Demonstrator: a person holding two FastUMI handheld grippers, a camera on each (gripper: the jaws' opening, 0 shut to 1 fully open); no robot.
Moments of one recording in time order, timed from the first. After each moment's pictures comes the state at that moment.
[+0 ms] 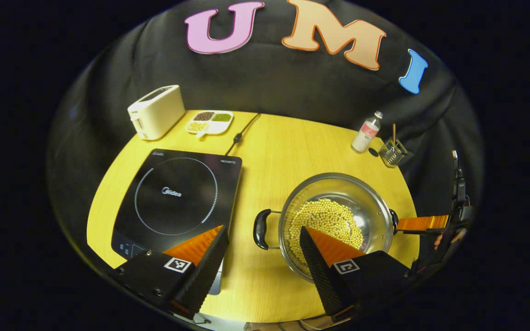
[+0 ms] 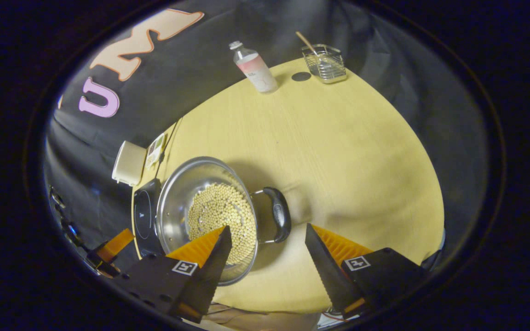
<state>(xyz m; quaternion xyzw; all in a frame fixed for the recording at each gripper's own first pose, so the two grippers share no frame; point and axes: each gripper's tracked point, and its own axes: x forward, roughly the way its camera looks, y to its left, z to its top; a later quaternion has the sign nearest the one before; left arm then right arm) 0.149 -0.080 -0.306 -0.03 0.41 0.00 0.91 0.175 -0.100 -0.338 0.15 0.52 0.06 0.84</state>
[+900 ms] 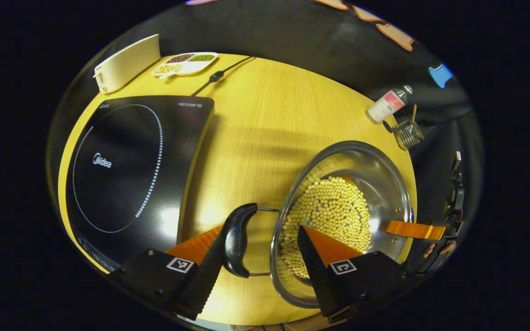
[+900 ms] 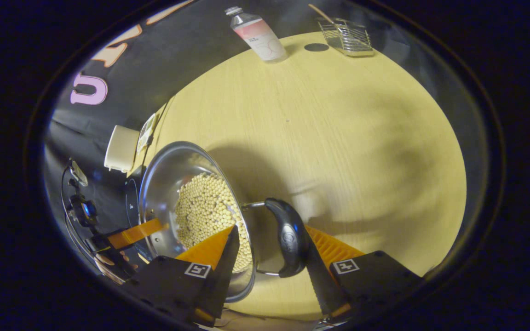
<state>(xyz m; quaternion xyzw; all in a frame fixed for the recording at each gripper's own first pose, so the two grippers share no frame) 0.181 -0.105 -0.417 -0.10 0.54 -0.02 0.83 0.193 -0.075 -0.396 0.13 0.59 0.09 0.79</state>
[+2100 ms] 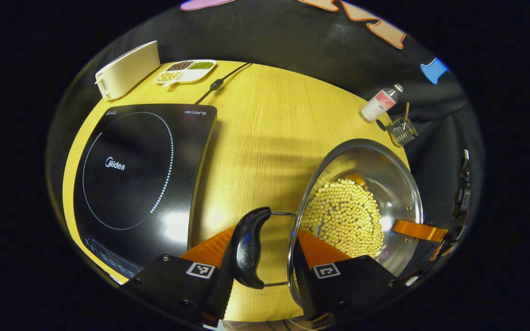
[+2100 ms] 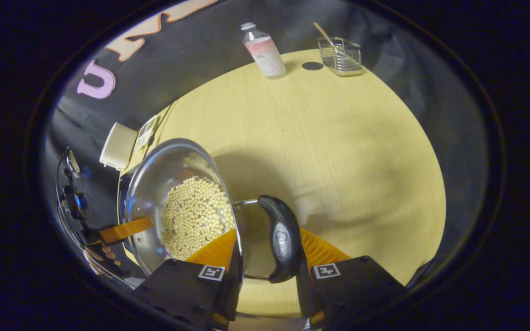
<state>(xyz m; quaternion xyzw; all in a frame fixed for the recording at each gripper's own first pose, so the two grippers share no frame) 0.163 -0.100 -0.387 -0.09 0.52 -0.03 0.85 0.171 -0.087 -0.355 0.10 0.54 0.06 0.83</state>
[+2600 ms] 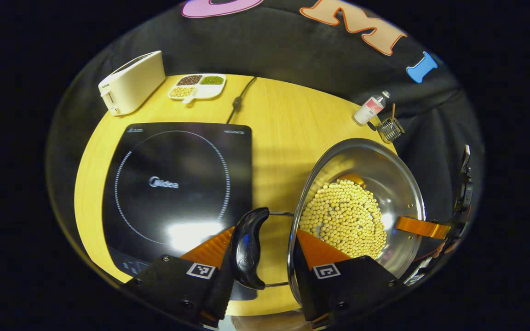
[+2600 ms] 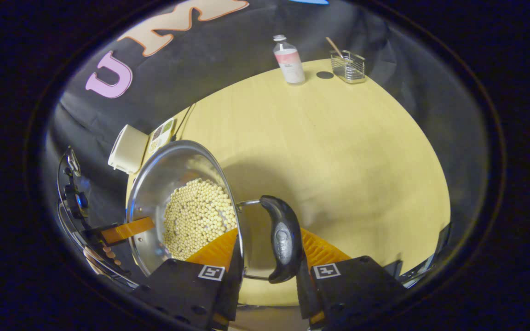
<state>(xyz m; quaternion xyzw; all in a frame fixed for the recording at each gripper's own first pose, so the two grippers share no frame) 0.152 -0.004 -0.338 -0.06 0.50 -0.08 0.86 0.120 0.009 -0.319 0.11 0.51 0.03 0.85</state>
